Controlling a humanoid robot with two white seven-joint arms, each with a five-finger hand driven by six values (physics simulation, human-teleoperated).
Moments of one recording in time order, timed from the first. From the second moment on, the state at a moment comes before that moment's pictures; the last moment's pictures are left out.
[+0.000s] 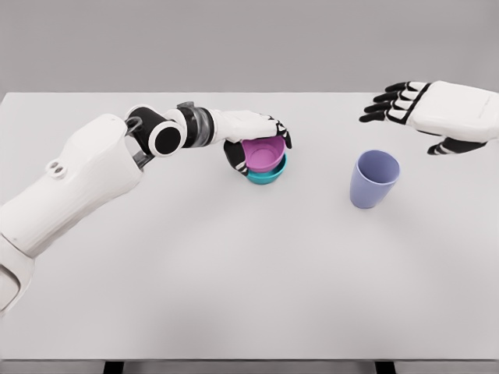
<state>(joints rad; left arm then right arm) -0.99 0.31 -1.02 -1.25 -0.33 -0.03 -0.61 -0.57 -0.98 0.35 -1.69 0.31 -0.61 0.61</state>
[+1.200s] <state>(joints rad) -0.86 0.82 -0.78 -1.56 0.11 -0.55 -0.61 -0.64 -1.09 0.53 -1.75 0.27 -0.61 0.61</state>
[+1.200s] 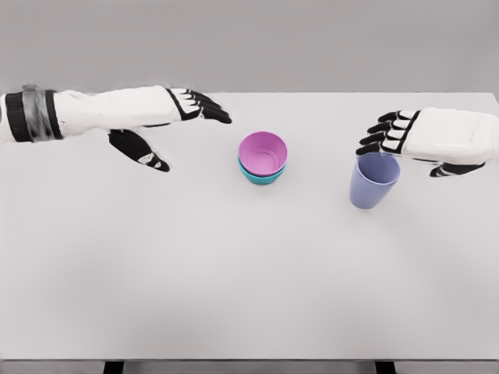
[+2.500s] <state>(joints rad) -0.46 0.99 -0.50 -1.56 0.50 -0.61 -0.61 -0.80 -0.94 0.81 -1.48 0.36 -0.61 0.61</state>
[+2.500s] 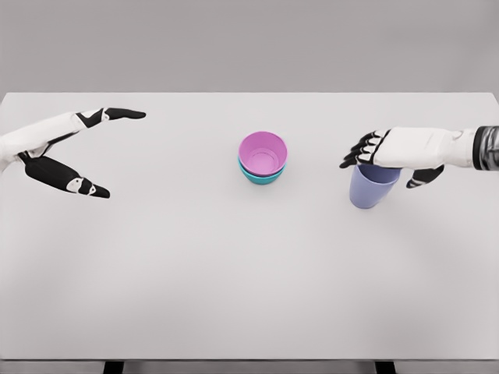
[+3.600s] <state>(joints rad) -0.46 0.98 -0.50 -1.56 0.50 -0.61 -0.61 -0.90 -0.86 0.84 -1.45 0.36 -0.61 0.61</state>
